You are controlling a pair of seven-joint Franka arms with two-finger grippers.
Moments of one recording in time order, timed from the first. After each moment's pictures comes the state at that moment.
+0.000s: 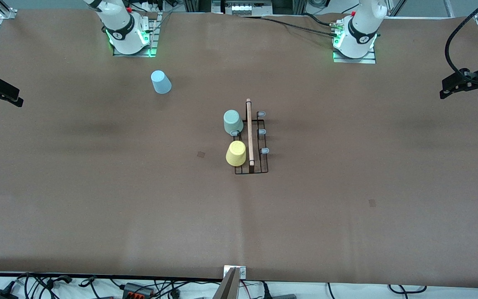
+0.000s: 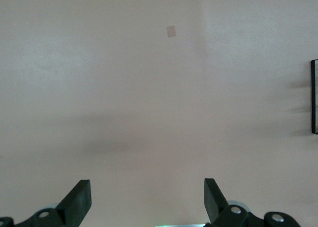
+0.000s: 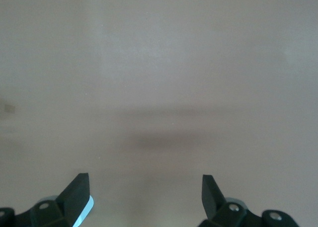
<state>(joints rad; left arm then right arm) -0.04 -0.03 0.10 -1.63 0.03 1.53 0.13 -0.12 0.03 0.03 -1.56 -0.05 1.56 -0.06</state>
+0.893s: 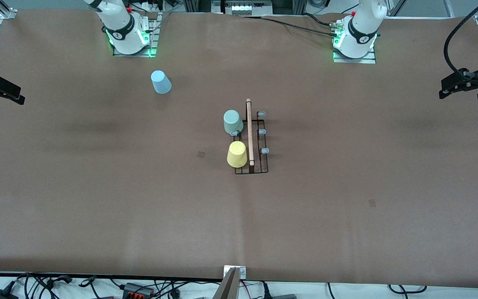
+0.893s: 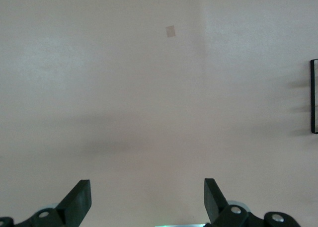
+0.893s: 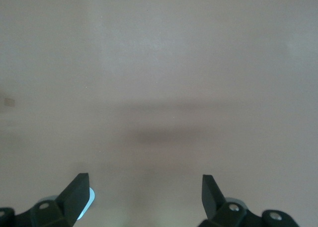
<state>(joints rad) -0.04 -0.03 0.10 -1.63 0.03 1.53 0.13 -0.12 0.04 0.03 -1.55 -0.05 1.54 -0.06</state>
